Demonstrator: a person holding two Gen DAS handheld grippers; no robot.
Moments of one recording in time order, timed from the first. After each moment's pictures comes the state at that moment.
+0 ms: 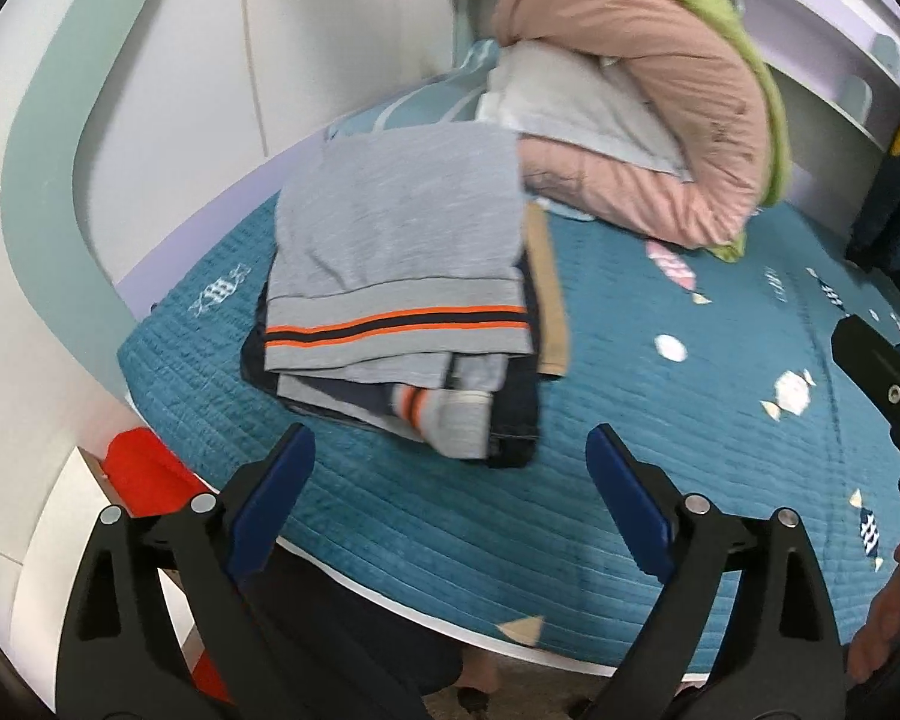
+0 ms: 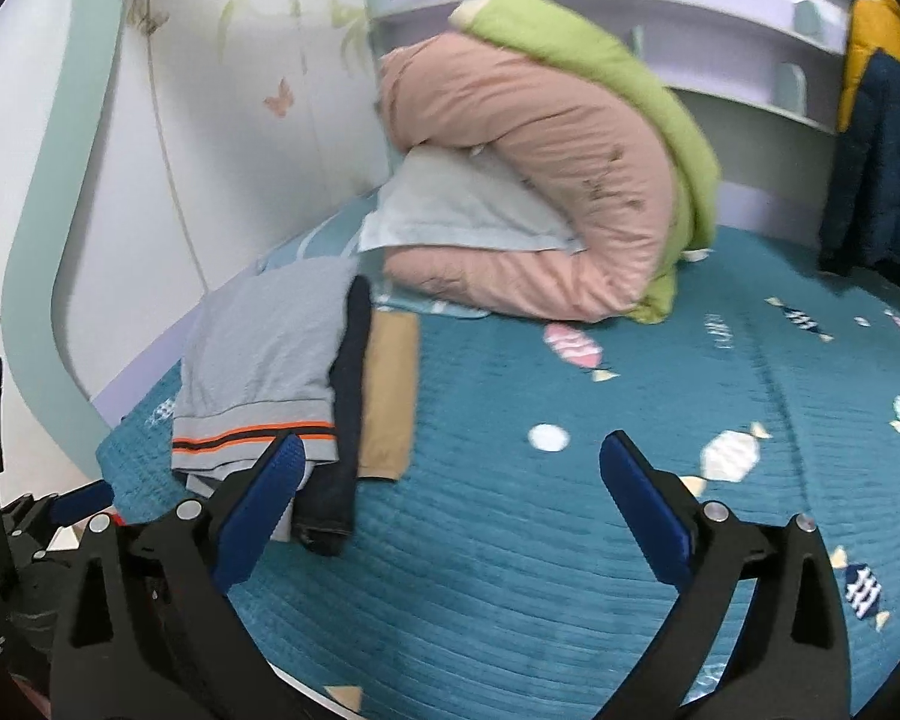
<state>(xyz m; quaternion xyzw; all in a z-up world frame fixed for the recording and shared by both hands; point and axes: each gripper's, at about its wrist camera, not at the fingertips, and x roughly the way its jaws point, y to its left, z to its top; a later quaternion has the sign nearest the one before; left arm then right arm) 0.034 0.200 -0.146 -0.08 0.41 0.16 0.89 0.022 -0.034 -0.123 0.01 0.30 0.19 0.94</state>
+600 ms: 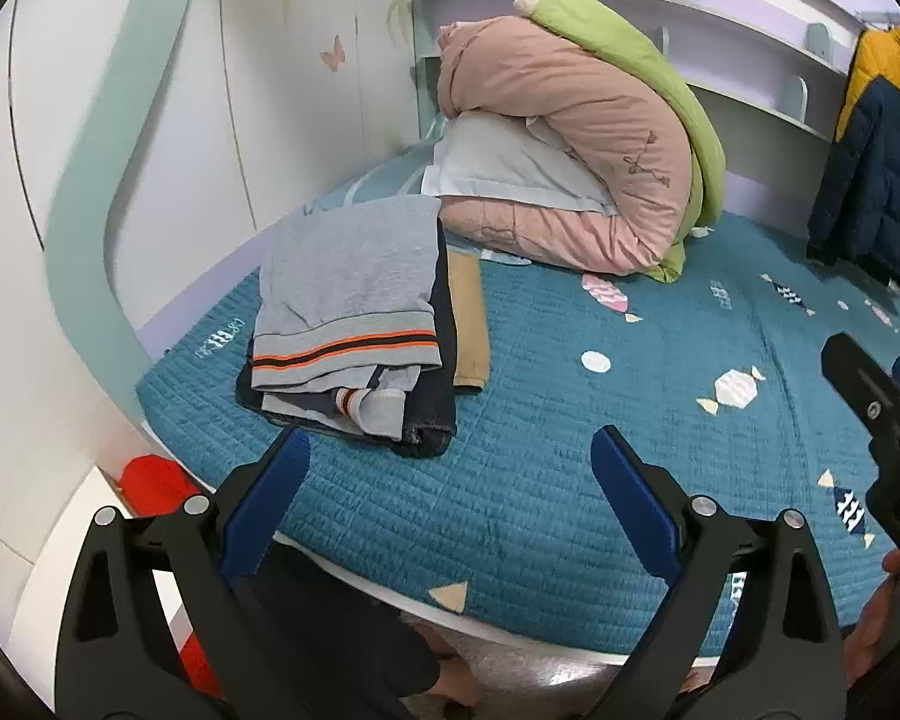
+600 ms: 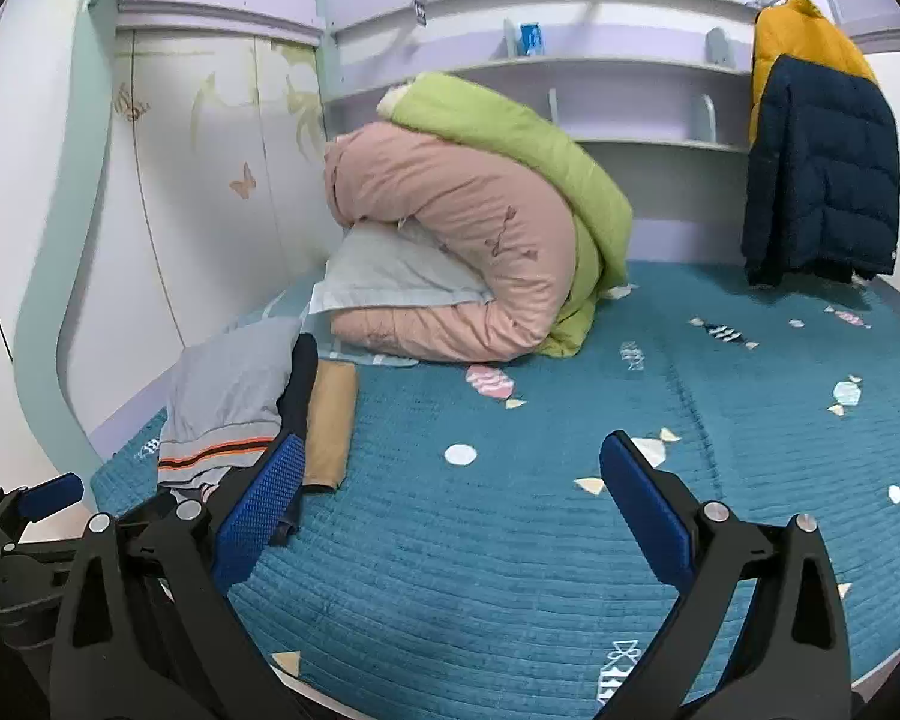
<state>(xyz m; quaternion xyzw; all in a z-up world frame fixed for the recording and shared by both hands) -0.025 0.097 -0.109 -0.03 0.34 0.17 0.92 -0.051 -0.135 -0.112 0.04 0.22 0.16 0.96</state>
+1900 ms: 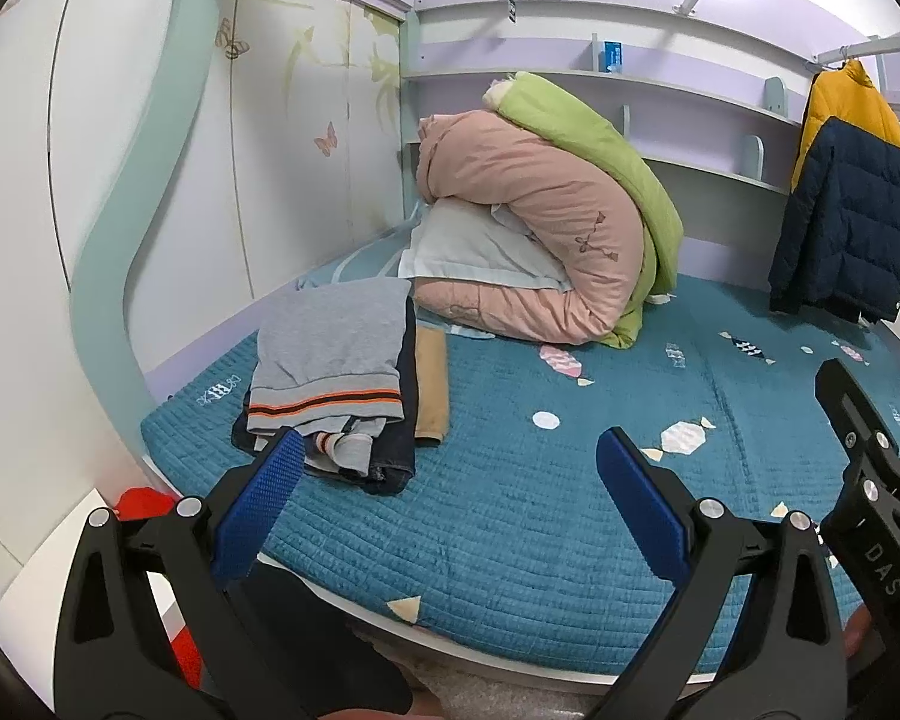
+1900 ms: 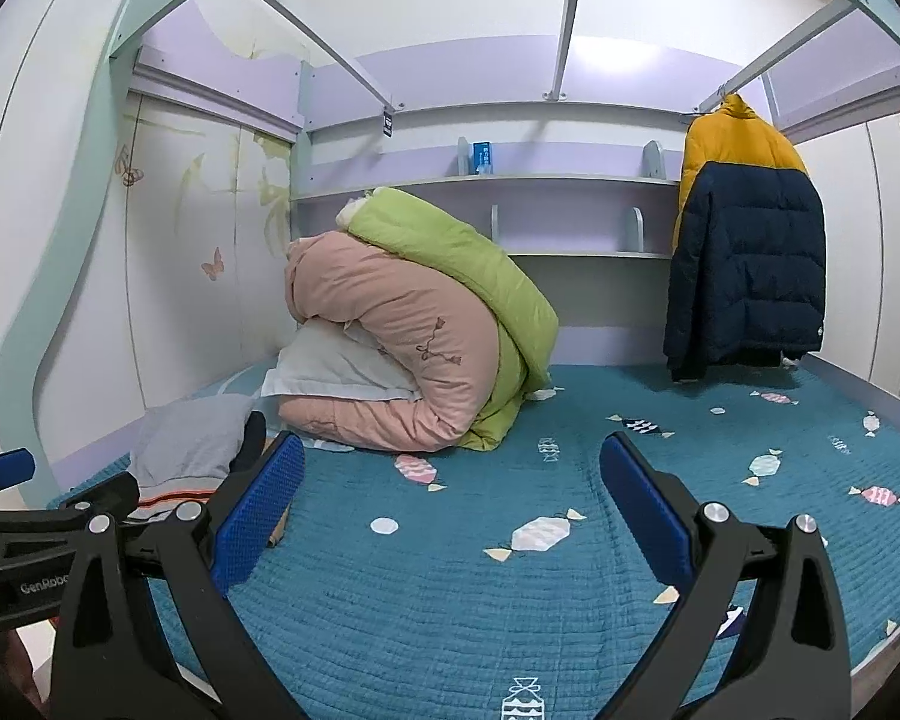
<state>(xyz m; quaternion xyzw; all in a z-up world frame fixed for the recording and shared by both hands) -0.079 0.051 -0.072 -0.02 0.24 0.14 0.96 -0.116 -0.183 -0.096 0.02 0.09 0.10 0.99</state>
